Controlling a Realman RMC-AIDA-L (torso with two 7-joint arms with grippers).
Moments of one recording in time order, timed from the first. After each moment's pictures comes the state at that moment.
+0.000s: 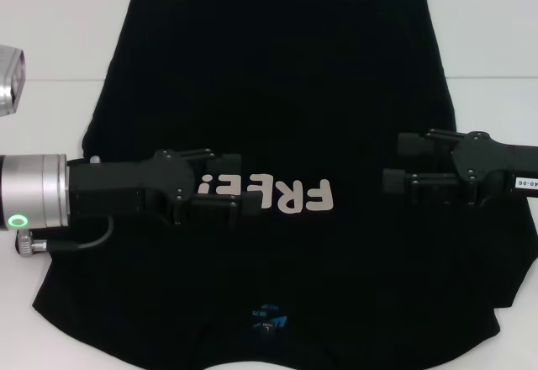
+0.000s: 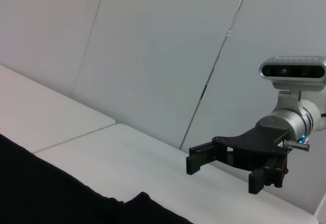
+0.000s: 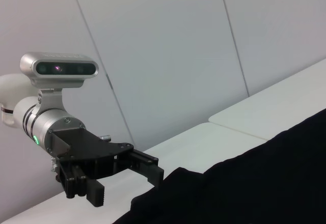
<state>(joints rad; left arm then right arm) -0.59 -2.02 0.79 0.62 1.86 1.65 -1.54 0.60 2.00 -0.67 -0.63 -1.94 -1.64 1.52</state>
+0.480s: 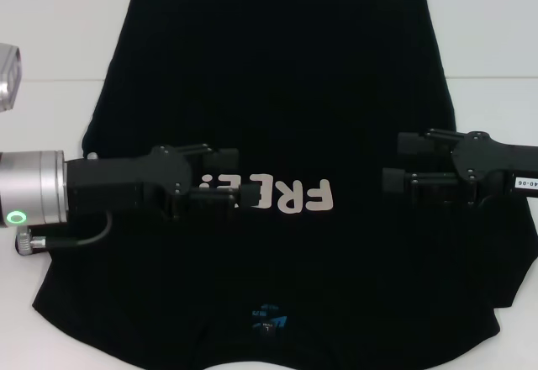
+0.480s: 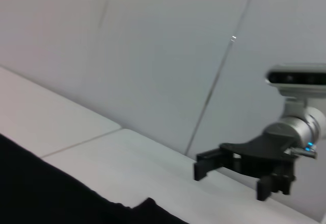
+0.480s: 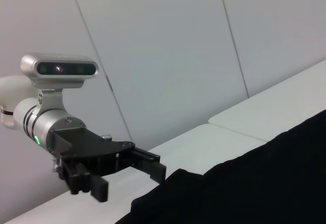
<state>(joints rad) -0.59 -2.02 0.77 0.62 1.85 1.65 -1.54 0.60 2.00 -0.66 -0.63 -1.94 -1.64 1.52</state>
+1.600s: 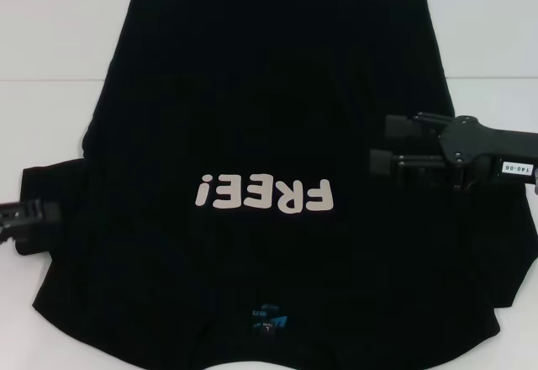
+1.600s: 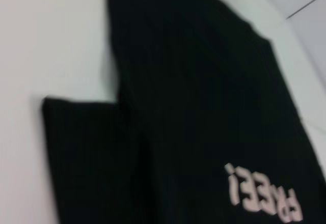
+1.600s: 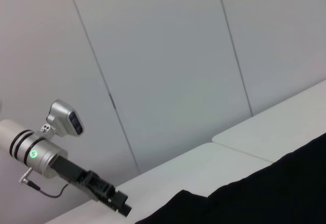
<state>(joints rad) -0.43 -1.90 0.47 0.77 2.28 1.55 -2.31 0.63 2.03 -0.62 -0.64 -1.94 -1.64 1.52</state>
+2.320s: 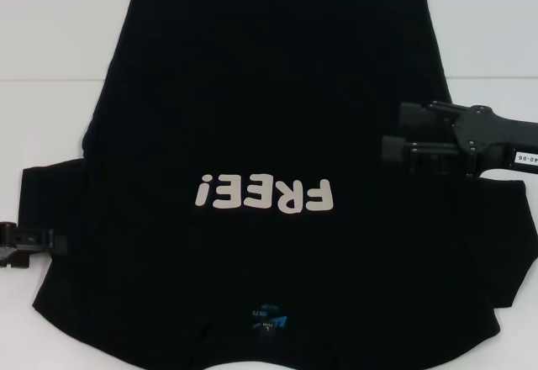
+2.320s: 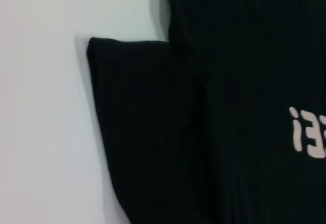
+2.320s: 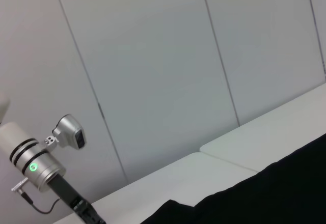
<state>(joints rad) -0.54 -1.88 0.49 0.71 2.55 1.52 -2.38 0.63 2.02 -0.58 -0.64 -1.94 -1.64 1.52</state>
